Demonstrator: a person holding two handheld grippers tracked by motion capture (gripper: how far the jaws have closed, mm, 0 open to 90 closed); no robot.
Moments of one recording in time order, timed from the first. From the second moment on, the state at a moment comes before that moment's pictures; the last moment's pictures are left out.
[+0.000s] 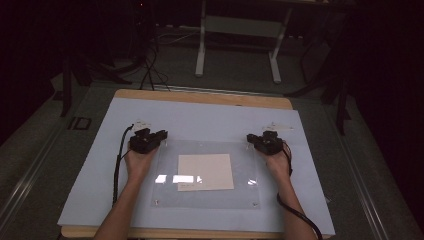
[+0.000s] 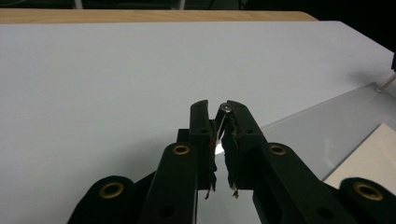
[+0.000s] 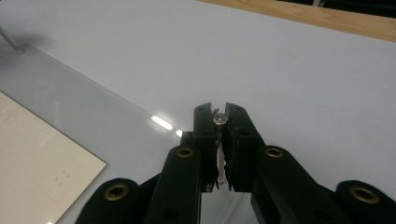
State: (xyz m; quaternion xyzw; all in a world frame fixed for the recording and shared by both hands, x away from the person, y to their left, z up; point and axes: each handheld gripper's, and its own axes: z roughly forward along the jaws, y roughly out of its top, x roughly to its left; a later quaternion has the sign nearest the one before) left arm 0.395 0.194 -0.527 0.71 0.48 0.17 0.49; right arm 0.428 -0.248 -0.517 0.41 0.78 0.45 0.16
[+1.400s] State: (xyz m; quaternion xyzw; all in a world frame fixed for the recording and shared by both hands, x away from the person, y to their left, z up) left arm 0.420 0.195 -0.519 0.70 0.52 0.11 0.47; right arm 0.455 -0.247 -0.508 0.47 0.77 0.42 0.10
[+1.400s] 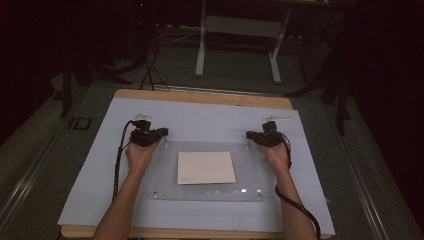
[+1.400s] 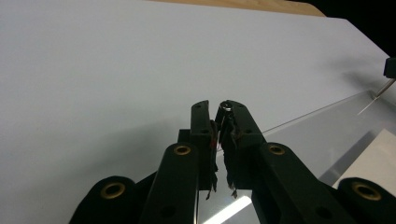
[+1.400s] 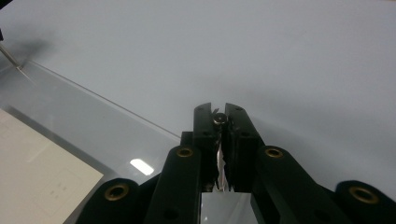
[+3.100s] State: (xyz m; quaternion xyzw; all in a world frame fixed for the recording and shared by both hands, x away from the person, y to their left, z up) left arm 0.446 0.189 -0.517 0.67 0.59 0.07 0.44; right arm 0.423 -0.238 -0.452 0.43 0.79 0.41 0.13
